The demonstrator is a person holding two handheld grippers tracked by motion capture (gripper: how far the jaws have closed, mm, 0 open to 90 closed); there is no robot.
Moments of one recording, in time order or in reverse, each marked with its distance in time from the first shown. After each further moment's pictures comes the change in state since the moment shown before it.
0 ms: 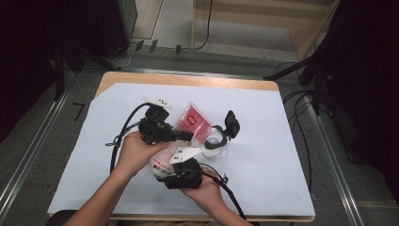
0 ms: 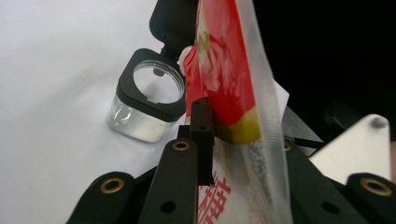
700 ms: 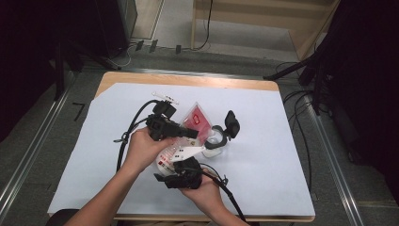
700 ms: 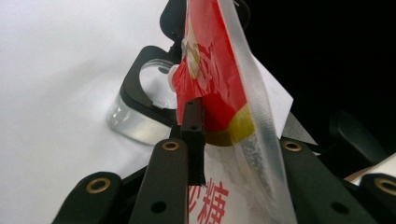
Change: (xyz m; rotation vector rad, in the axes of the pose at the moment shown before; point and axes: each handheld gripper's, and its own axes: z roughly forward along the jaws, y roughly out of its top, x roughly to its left) left arm 0.010 0.014 0.015 0.042 -0.007 -0.083; right arm 0.000 0.001 -0.001 0.006 -0.001 0.075
